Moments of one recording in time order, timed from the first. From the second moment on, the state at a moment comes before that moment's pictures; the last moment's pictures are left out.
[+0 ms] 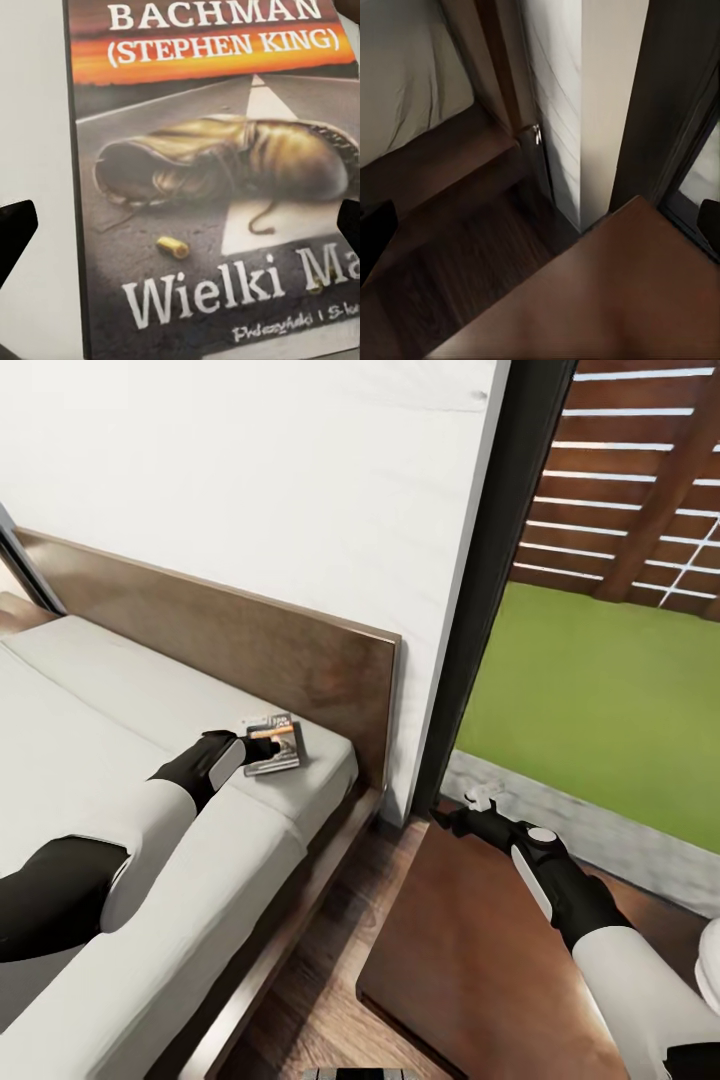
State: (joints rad) left arm -1.32 0.03 -0.25 -0.29 0.41 0.44 0.15; right arm -0.77 -0.15 0.12 -0.83 -0.06 0.18 0.44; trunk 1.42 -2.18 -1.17
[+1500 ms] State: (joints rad) left arm -1.32 -0.01 -0.25 -0.33 0.39 0.44 0.15; right arm -0.77 -0.15 0.12 -0.83 -0.06 0.18 0.44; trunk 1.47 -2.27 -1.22
